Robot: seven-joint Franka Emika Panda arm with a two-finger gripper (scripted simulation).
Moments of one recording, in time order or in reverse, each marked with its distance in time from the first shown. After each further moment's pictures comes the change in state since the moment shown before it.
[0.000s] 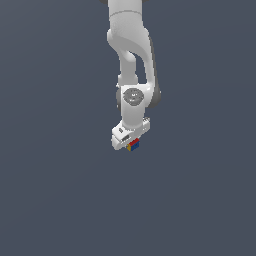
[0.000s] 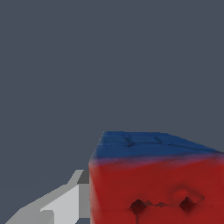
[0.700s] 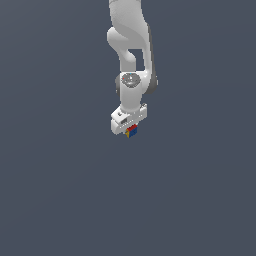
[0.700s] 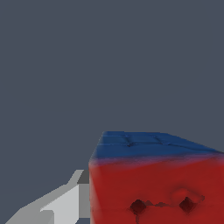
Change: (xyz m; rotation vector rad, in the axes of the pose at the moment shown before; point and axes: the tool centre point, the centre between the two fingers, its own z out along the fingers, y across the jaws) arm -0.064 -0.039 -0.015 -0.001 0.000 0.000
